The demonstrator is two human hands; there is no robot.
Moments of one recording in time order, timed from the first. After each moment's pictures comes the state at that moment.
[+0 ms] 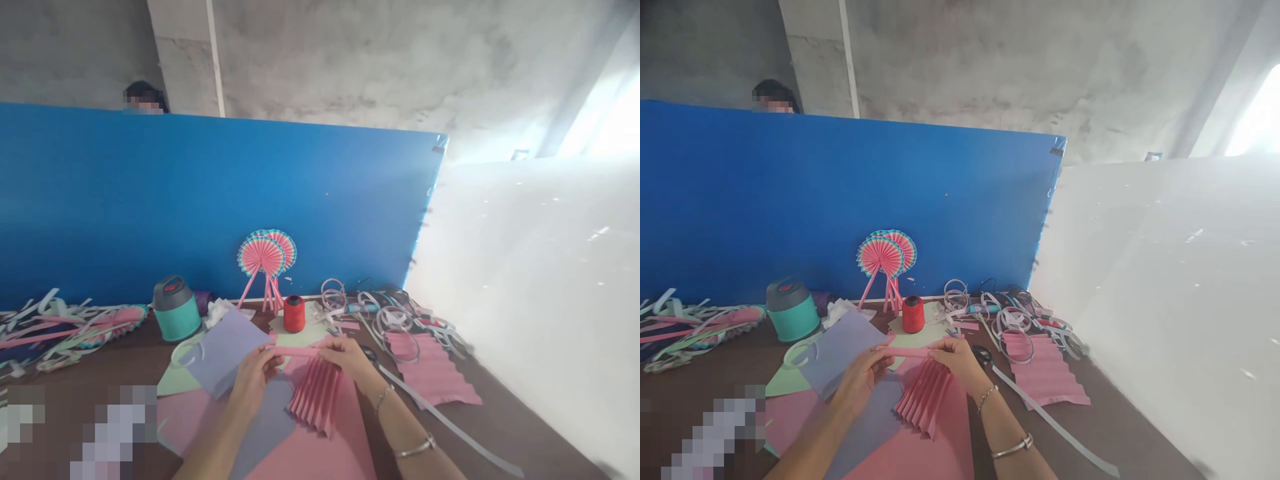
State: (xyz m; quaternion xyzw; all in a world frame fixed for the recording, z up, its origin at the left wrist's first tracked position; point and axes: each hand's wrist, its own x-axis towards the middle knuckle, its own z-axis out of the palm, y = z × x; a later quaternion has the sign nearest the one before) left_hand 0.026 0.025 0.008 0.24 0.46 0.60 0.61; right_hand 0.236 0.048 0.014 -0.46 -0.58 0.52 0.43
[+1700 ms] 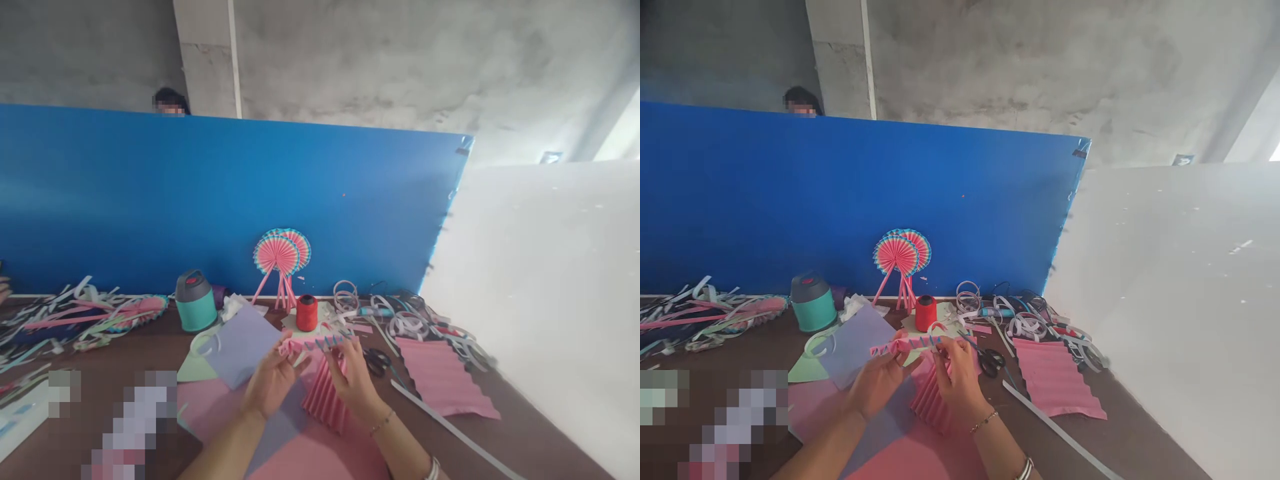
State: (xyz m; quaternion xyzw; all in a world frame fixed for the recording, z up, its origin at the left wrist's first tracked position) left_hand 0.031 0.015 0.012 0.16 0.17 0.61 0.76; right_hand 0.212 0.025 -0.004 -0.40 -0.77 0.04 0.50
